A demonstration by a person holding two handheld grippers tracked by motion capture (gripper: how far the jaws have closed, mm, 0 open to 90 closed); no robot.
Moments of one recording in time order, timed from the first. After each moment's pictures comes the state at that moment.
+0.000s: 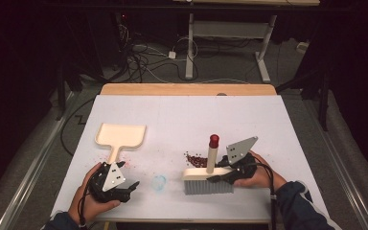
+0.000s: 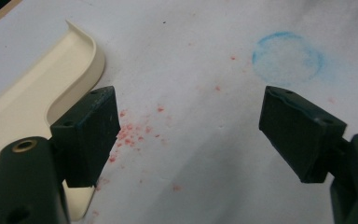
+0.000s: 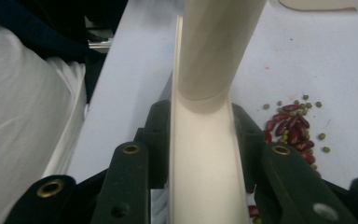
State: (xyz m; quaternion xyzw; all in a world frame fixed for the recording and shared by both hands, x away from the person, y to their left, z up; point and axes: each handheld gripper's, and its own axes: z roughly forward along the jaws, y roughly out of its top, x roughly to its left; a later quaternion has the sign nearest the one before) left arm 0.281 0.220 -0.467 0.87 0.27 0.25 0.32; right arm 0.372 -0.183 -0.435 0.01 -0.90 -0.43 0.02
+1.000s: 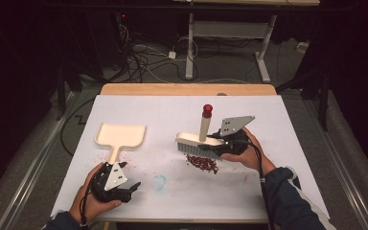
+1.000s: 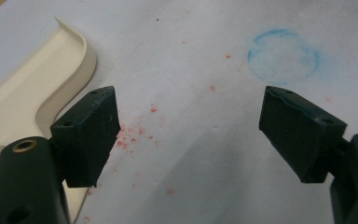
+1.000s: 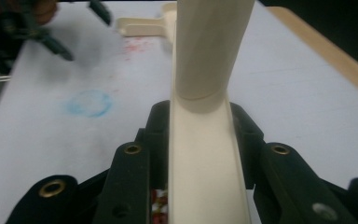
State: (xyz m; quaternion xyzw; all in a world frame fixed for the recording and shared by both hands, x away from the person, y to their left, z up) left arm 0.284 0.218 -0.469 0.88 0.27 0.24 0.32; right arm 0.412 -0.162 -0.399 -0.09 -0.88 -0.46 -0.11
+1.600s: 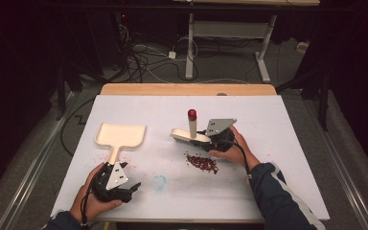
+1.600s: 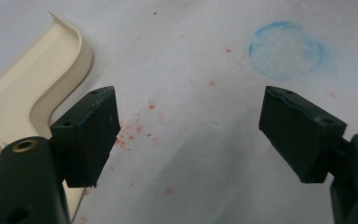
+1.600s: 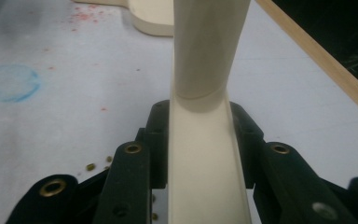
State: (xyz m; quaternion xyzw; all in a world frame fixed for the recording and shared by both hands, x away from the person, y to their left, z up) left arm 0.285 0.216 -0.472 0.88 0.27 0.24 0.31; right arm 0.436 -0.136 -0.438 -0.07 -0.88 -0.44 -0.16
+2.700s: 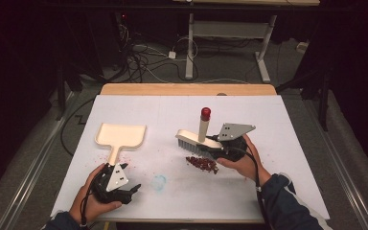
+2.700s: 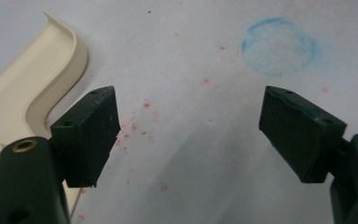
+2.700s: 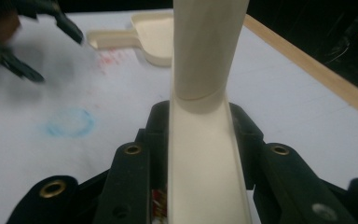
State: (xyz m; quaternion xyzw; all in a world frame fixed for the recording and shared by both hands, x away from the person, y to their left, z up) left arm 0.282 0.216 -0.471 0.88 0.26 0.24 0.31; right arm 0.383 -0.153 -0.402 -0.16 -0.85 -0.48 -0.15
